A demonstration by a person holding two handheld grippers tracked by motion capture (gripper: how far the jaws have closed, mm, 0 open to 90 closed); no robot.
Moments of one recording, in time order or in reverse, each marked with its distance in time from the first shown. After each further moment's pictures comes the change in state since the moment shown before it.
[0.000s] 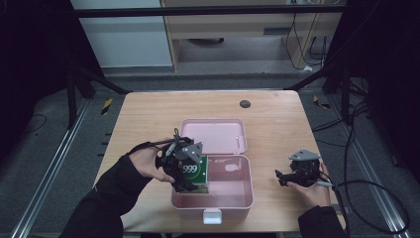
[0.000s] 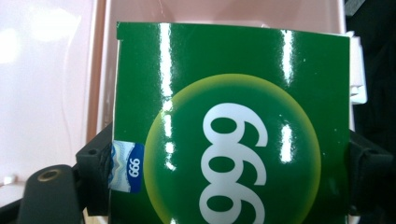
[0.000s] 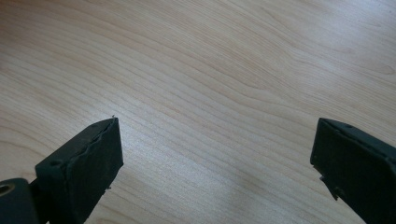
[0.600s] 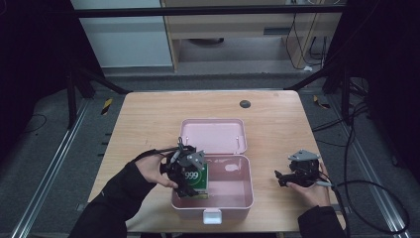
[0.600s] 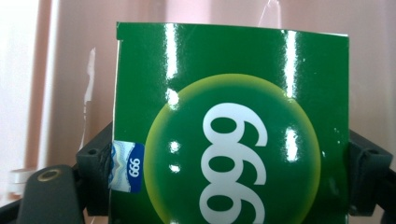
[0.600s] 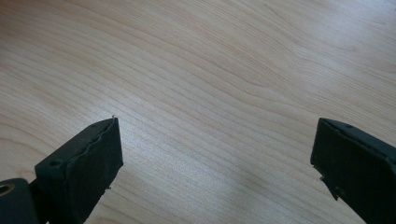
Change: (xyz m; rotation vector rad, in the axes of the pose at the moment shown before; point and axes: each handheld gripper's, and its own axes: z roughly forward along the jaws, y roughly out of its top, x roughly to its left) left arm 0.004 -0.024 0.035 -0.035 -0.004 -0.118; right arm 0.001 -0.001 0.002 0.009 0.002 -0.008
